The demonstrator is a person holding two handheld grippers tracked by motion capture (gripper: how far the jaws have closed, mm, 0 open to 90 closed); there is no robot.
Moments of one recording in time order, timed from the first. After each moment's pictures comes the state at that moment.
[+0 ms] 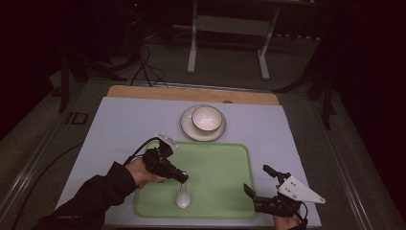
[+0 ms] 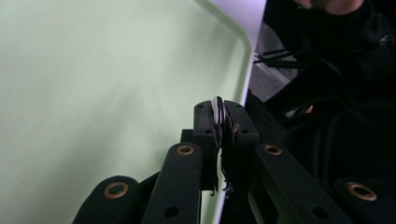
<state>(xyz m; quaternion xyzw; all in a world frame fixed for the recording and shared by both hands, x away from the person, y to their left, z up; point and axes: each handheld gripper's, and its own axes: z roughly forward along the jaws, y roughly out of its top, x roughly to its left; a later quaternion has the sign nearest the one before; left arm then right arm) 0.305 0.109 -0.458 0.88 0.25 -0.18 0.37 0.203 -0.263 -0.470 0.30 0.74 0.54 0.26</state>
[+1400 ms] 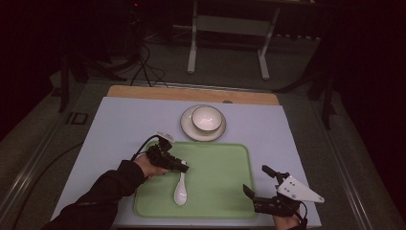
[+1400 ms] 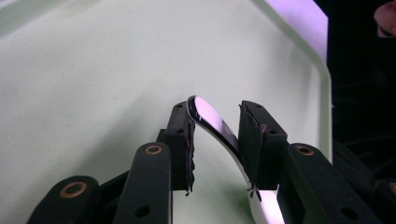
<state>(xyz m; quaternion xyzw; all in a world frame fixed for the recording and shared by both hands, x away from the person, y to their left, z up) 0.352 0.120 -0.526 0.85 0.30 -0.14 0.41 0.204 -0.262 -0.471 0.30 0.75 0.54 0.25</state>
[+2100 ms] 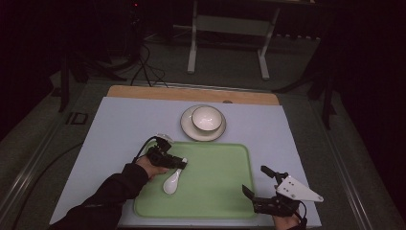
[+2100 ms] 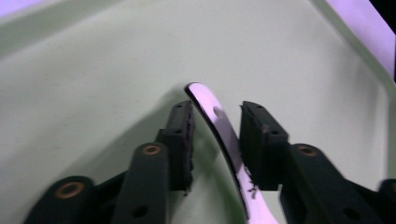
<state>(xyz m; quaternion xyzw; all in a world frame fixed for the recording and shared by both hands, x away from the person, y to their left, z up) 0.357 0.122 -0.543 0.83 0.37 -0.08 0.40 0.205 -0.261 -0.472 0.29 0.75 0.54 0.25</state>
